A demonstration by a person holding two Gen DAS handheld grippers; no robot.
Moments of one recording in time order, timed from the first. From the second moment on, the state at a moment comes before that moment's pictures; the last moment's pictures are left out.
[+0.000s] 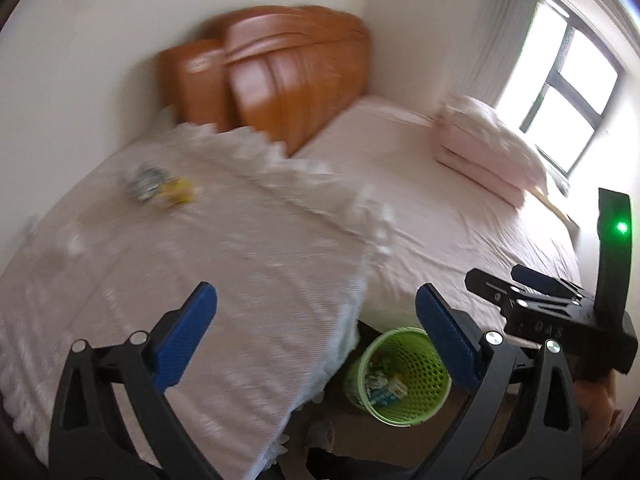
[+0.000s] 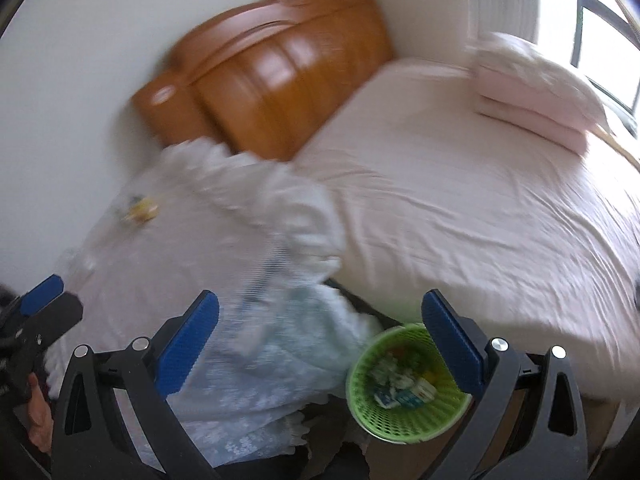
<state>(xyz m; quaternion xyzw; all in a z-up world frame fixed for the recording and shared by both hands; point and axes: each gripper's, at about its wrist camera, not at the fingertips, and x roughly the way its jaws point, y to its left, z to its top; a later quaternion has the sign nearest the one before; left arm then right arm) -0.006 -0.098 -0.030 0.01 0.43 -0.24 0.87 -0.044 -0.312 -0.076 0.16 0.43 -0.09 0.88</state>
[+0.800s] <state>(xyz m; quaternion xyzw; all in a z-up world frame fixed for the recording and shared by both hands) 0.105 0.076 -0.094 -0.05 0.46 -0.02 0.88 0.075 -0.187 -0.101 0.10 0.49 0.03 0.87</state>
